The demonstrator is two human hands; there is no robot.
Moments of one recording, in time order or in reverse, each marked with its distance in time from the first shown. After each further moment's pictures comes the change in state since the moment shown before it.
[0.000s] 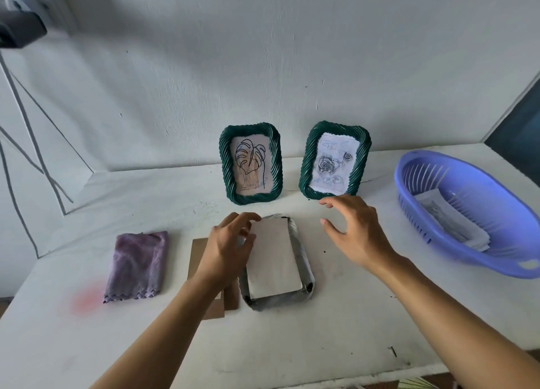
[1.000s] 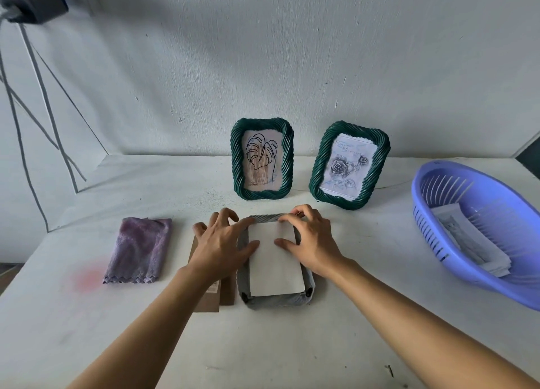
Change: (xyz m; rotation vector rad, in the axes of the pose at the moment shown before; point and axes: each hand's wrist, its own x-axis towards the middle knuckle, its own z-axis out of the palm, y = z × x) left_hand 0.001 -0.017 0.002 0.413 -0.196 -0.201; right_hand 0.017 -0.018 0.085 0.024 -0.257 -0.059
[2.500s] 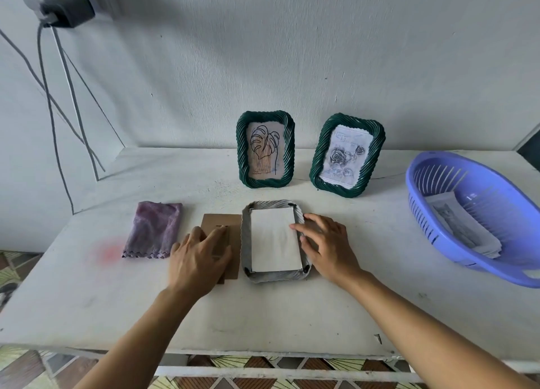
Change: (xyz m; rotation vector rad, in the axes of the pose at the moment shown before) left_hand -0.078 -0.023 -0.003 0.134 0.054 -0.229; right_hand -0.061 0.018 -0.001 -0.006 0.051 0.017
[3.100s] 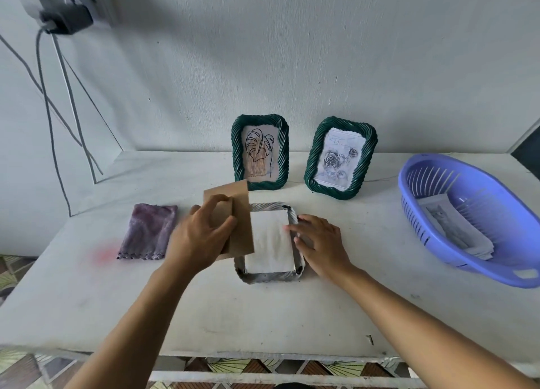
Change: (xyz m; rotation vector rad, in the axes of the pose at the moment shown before) left_hand 0.014 0.043 -0.058 -0.387 0.027 -0.040; right_hand 0.005 0.001 -0.007 0.074 -0.118 0.056
